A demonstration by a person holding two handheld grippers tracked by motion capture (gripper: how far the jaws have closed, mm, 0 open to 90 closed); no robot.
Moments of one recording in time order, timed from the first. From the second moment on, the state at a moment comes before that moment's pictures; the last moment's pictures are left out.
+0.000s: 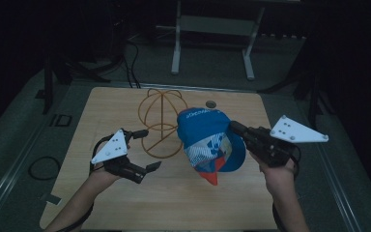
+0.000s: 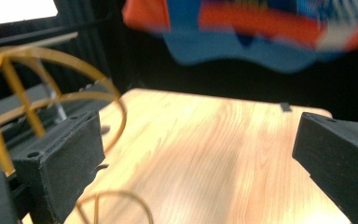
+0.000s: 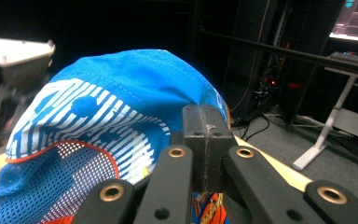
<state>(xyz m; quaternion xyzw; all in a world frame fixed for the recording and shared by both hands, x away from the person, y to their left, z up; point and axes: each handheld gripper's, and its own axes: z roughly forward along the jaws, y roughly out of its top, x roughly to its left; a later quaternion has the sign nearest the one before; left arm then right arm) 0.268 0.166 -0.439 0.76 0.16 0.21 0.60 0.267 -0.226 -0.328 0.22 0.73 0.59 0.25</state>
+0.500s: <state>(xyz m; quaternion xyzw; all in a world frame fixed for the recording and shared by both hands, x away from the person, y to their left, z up) 0.247 0.206 -0.509 0.77 0.24 0.23 0.55 0.311 -0.182 -0.284 0.22 0.72 0.61 0.25</state>
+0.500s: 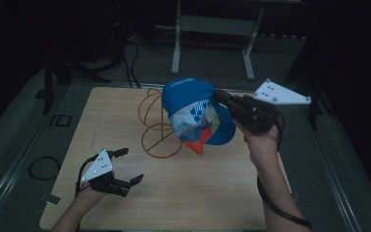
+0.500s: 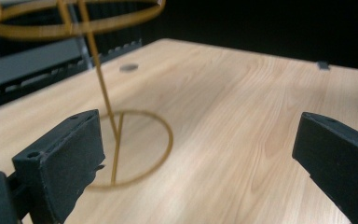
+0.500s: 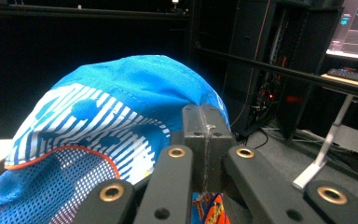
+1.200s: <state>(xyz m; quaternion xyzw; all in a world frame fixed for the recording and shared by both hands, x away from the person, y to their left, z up) 0.234 0.233 -0.547 0.74 0.30 0.23 0.56 0.389 -0.051 -0.295 0.23 0.77 0.56 0.21</state>
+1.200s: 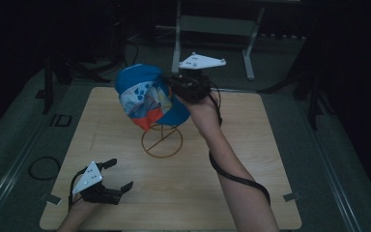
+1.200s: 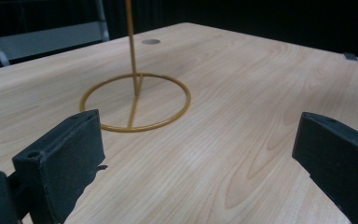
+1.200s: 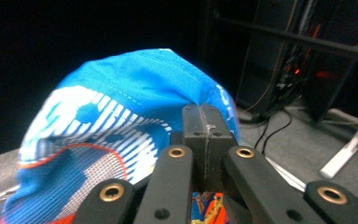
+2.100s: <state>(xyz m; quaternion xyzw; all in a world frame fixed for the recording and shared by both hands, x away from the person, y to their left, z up) 0.238 0.233 -0.555 0.73 0.31 0.21 0.57 0.401 -0.071 -0.356 0.27 0.79 0.54 0.15</state>
